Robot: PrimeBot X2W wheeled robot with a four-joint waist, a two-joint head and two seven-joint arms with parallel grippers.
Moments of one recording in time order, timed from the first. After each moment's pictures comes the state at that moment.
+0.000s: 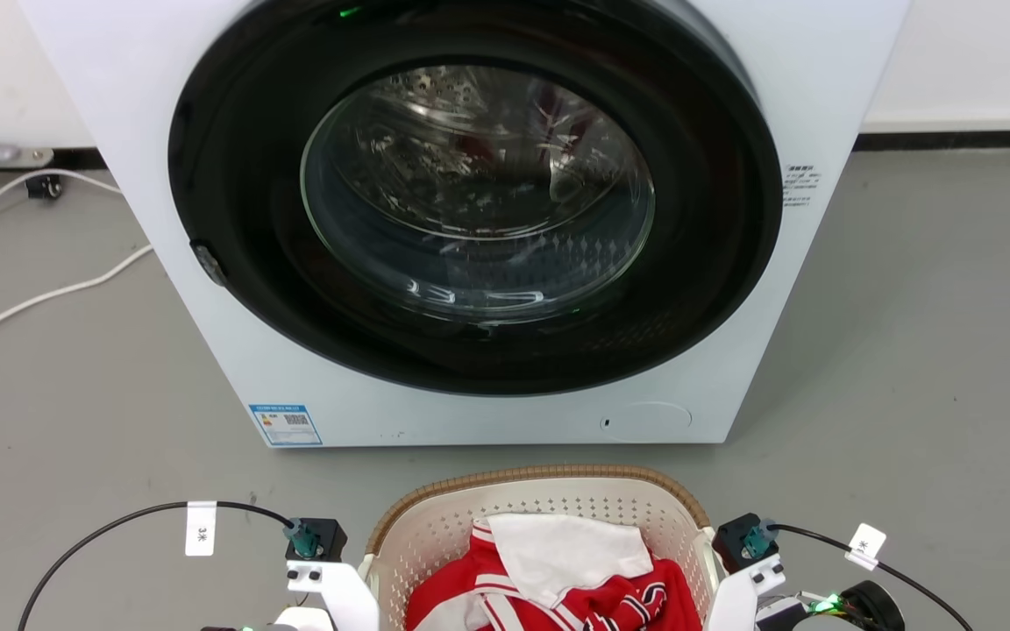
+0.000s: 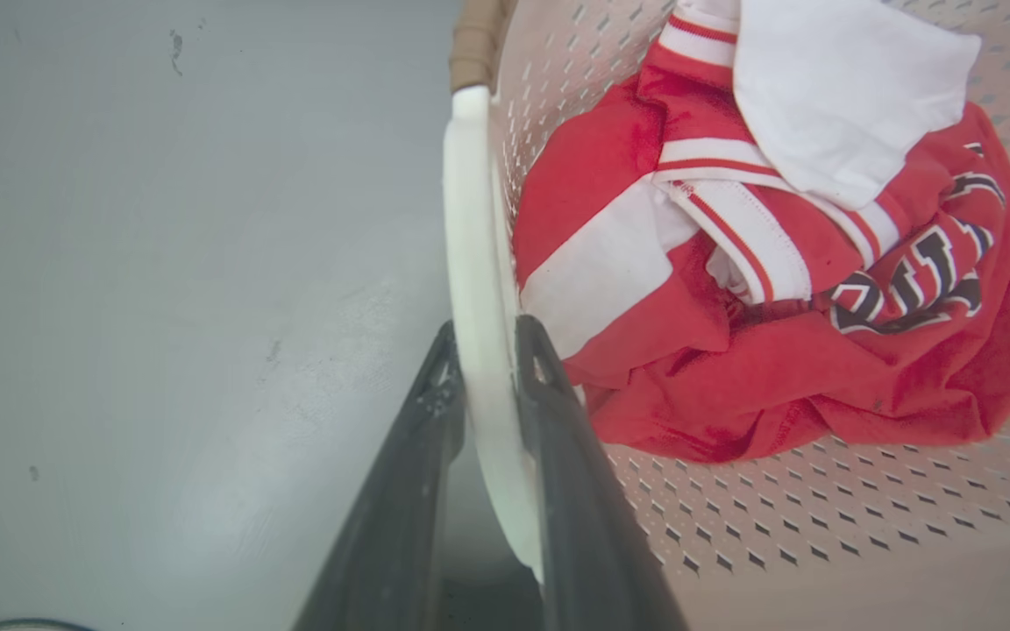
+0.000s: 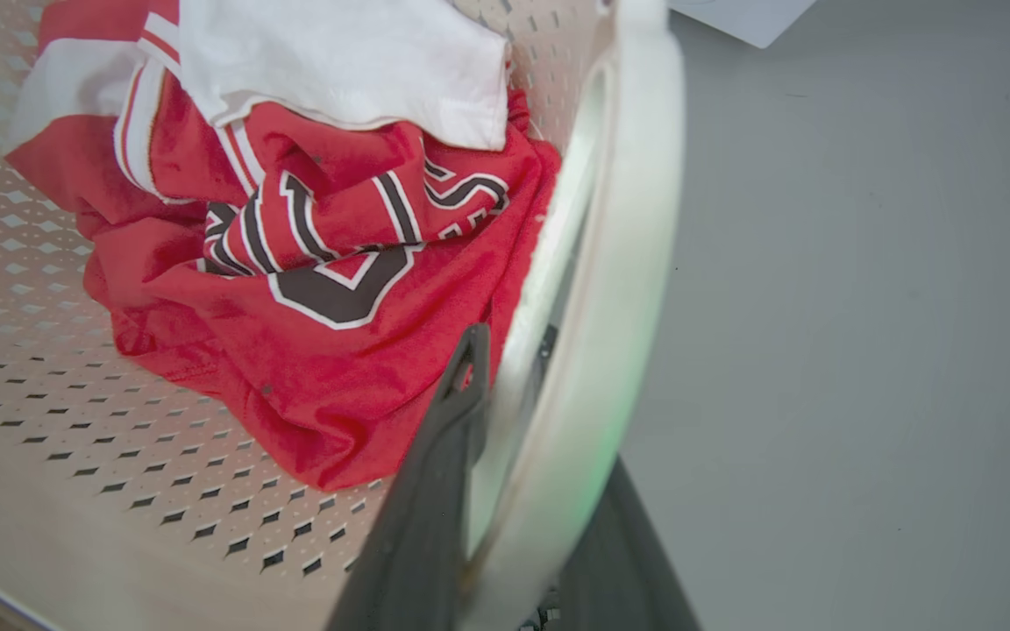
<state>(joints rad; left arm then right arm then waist) -0.49 0.14 -0.68 1.24 -0.73 -0.13 0.15 -0.50 -0.13 1.00 1.18 0.71 0.12 0.11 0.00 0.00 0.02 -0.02</state>
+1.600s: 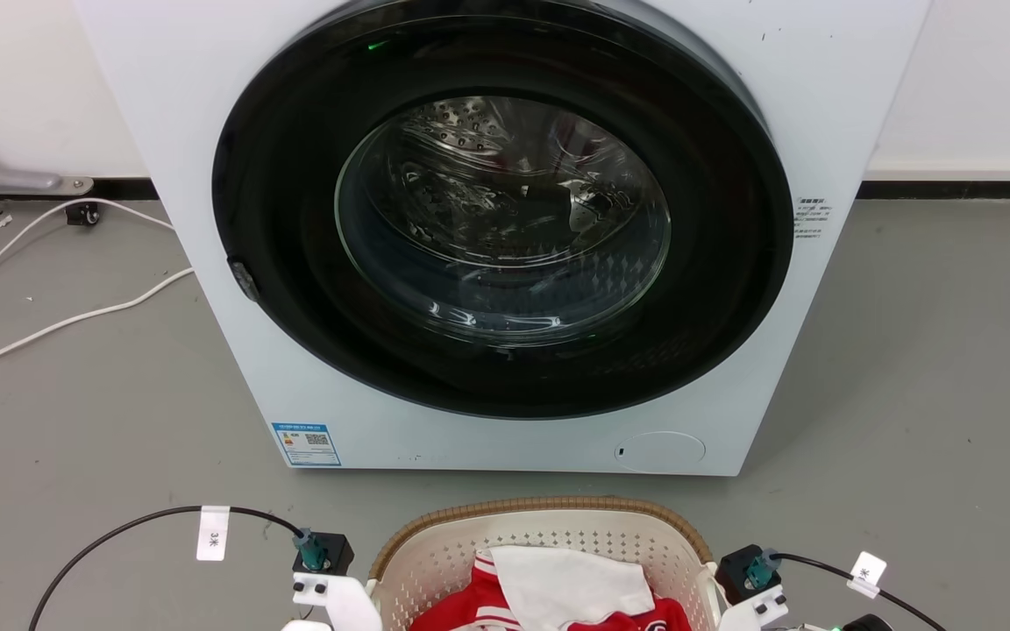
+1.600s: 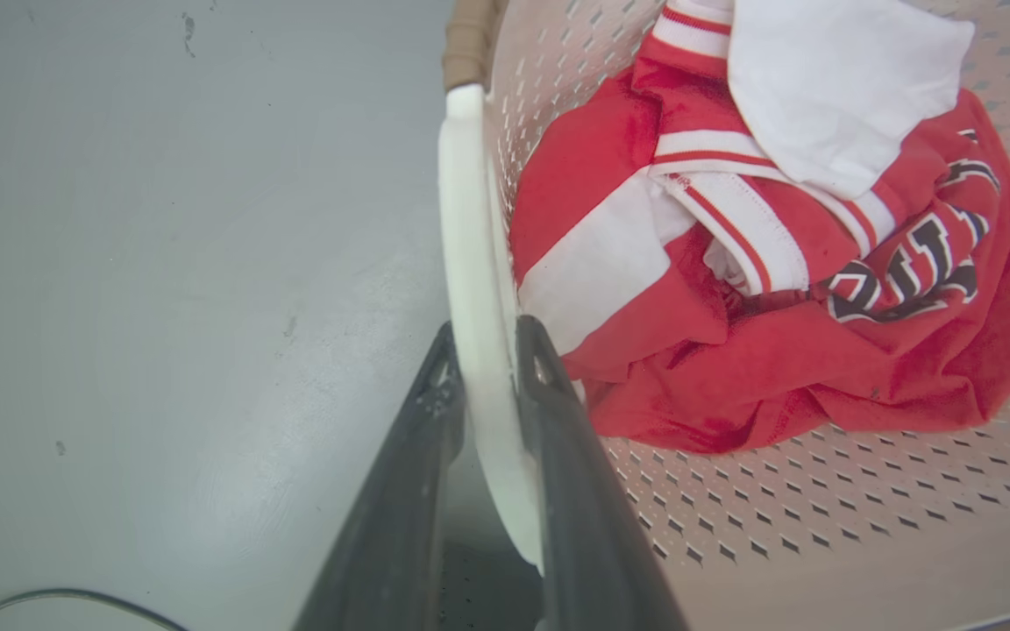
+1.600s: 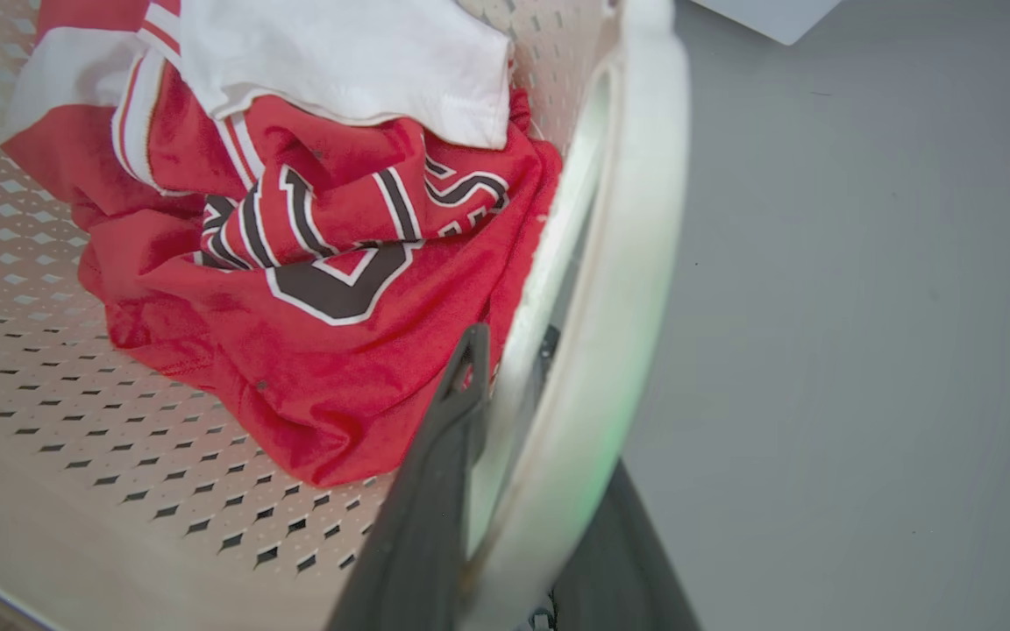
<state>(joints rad) -0.50 0.16 -0.86 1.24 -0.87 -0.13 0.21 -0.50 -0.14 1.23 1.21 0.95 0.12 0.07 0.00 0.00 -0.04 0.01</state>
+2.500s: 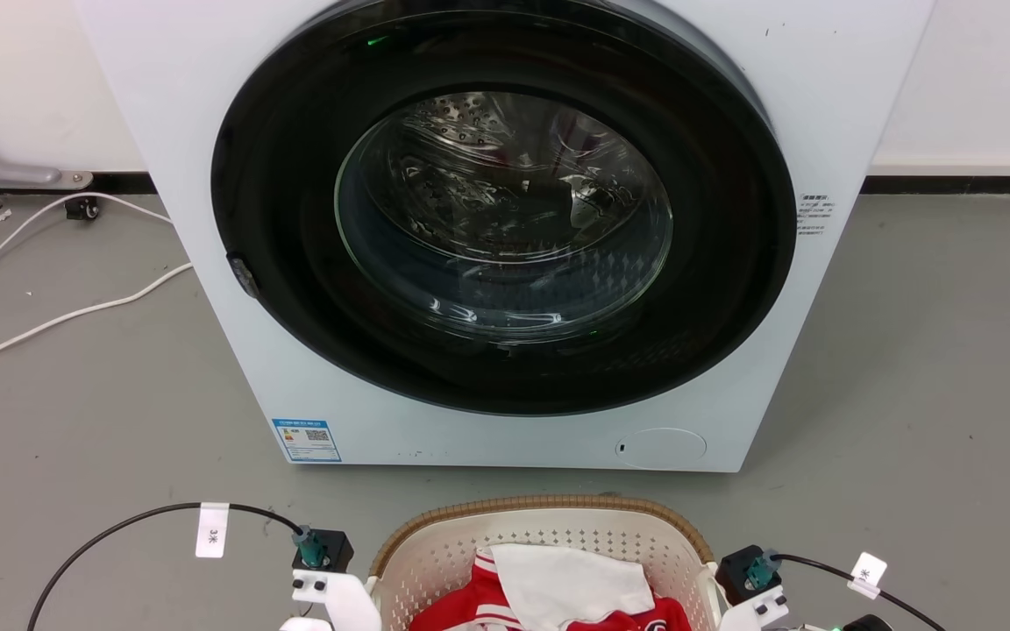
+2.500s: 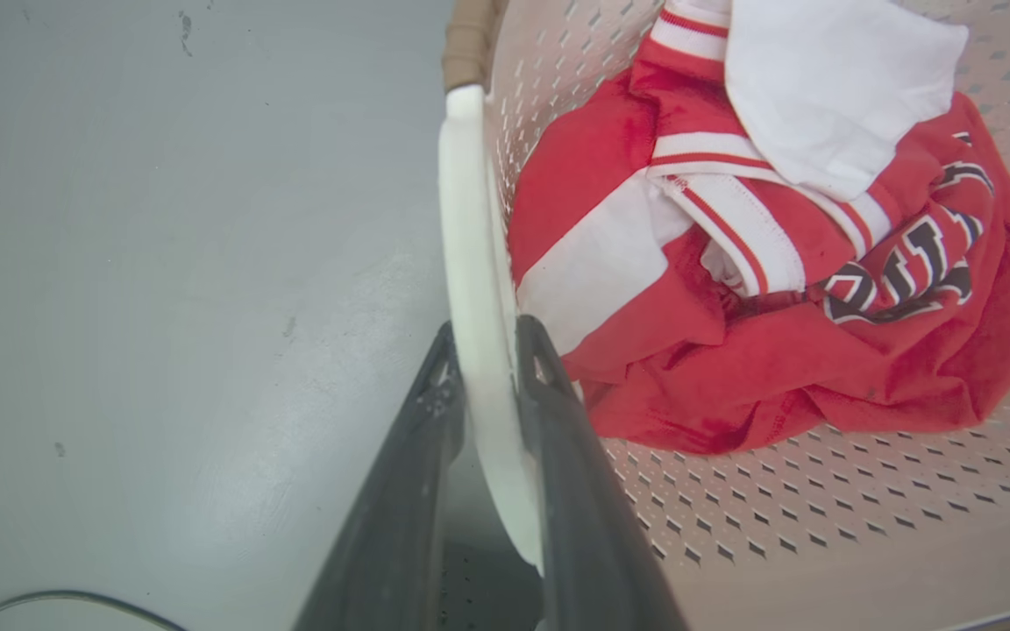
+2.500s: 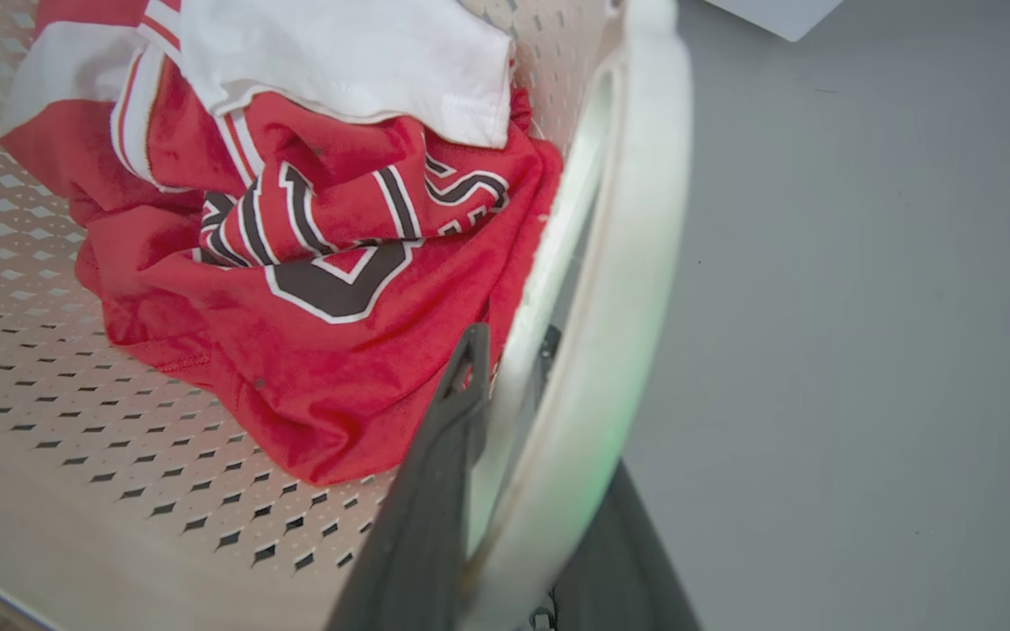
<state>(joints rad) -0.51 0.16 -0.93 1.25 -0.93 -0.13 0.19 -0.50 -0.14 1.27 1.22 0.98 0.12 0.06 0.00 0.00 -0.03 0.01</state>
